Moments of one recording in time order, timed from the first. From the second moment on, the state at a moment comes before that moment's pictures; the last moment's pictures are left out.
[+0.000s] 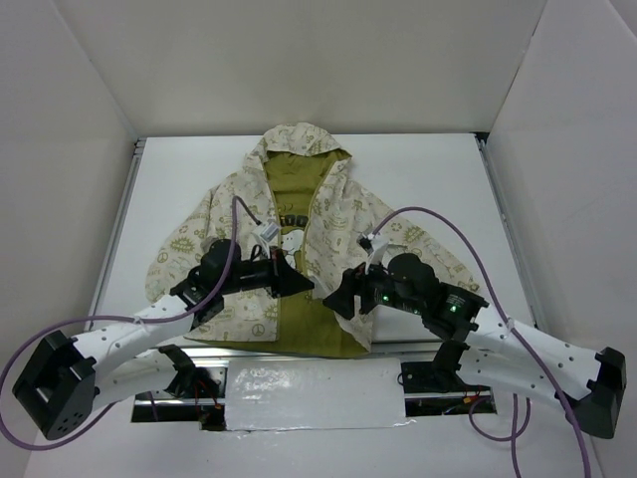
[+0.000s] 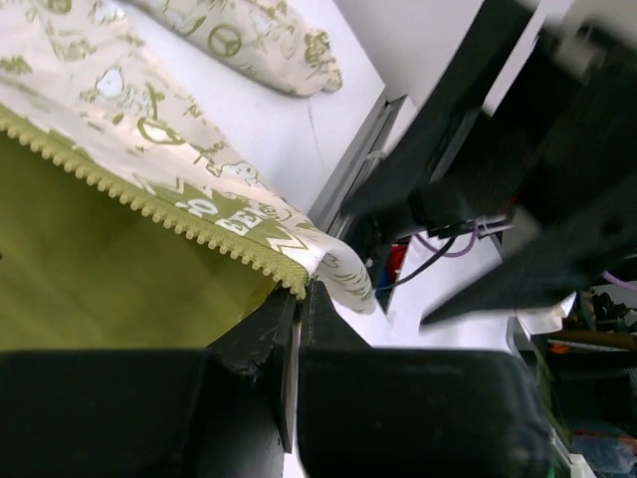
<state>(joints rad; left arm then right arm) -0.68 1.03 0.48 0.33 0.53 -0.72 0.94 0.78 0.62 -0.25 -0.09 0.51</state>
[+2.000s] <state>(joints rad) -0.67 0.91 0.37 0.36 0.72 -1.00 1.11 0.82 0.32 0.37 -0.28 0.55</state>
